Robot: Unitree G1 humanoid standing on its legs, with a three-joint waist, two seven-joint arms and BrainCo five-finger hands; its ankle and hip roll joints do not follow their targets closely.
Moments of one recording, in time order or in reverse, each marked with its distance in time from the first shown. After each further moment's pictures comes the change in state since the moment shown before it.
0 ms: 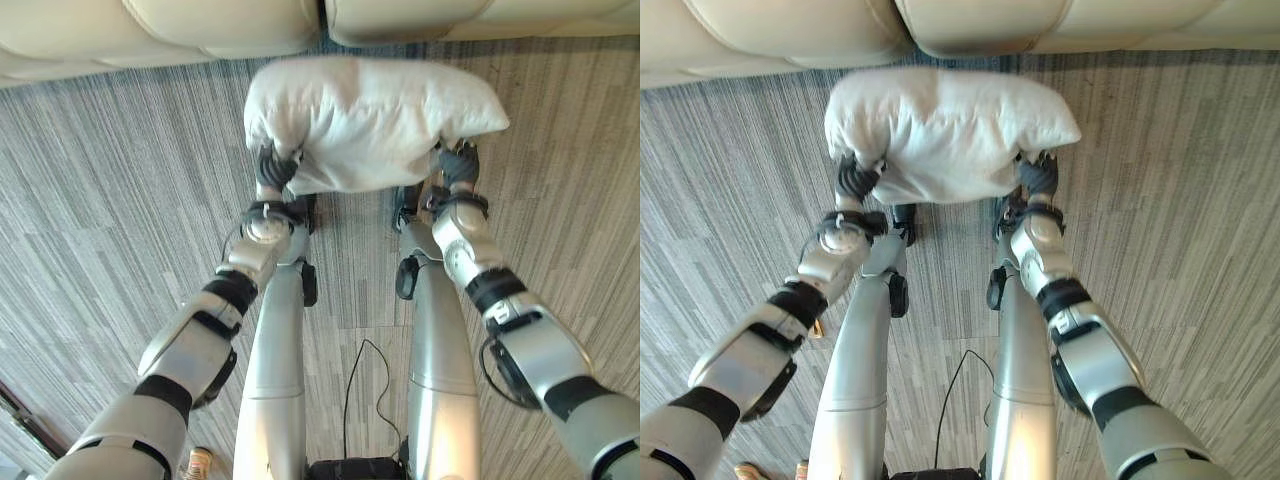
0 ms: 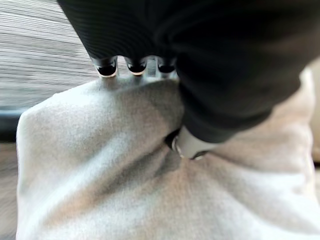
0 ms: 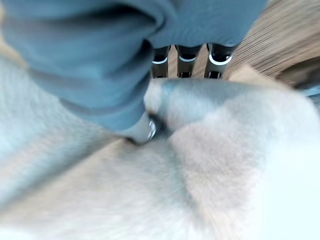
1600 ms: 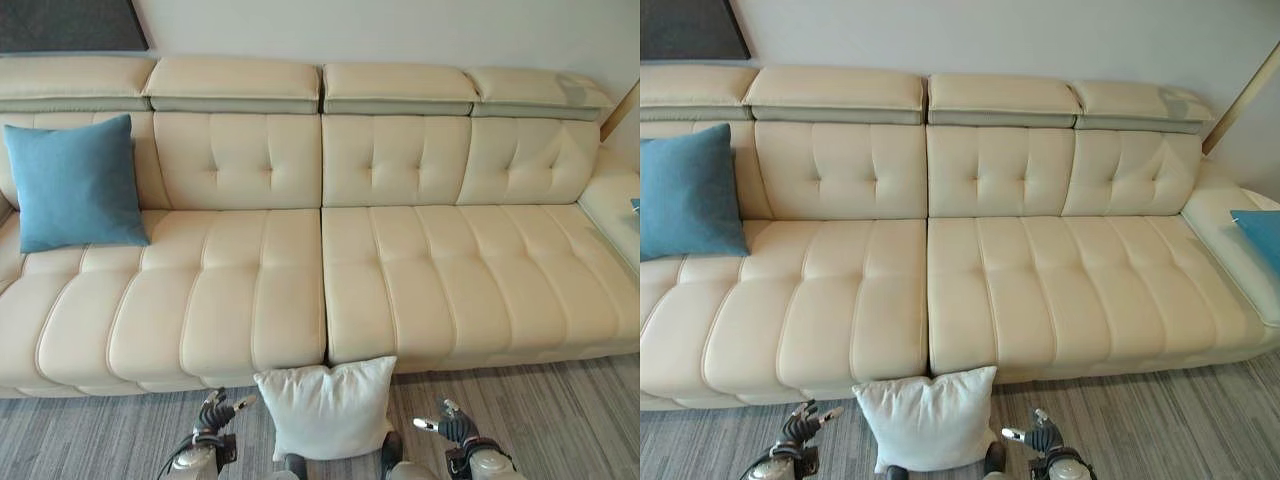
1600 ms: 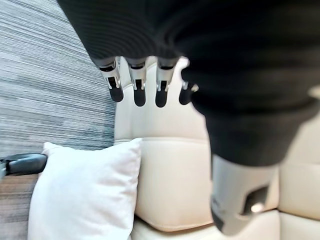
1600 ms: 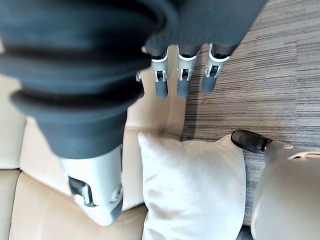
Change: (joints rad) left arm 0.896 -0.020 0.347 0.150 0.135 0.154 -0.311; right arm 0.881 0.013 -0.039 0.134 -0.540 0.284 0.280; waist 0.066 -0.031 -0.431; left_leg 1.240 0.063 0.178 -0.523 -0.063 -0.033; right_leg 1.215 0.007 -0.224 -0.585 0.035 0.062
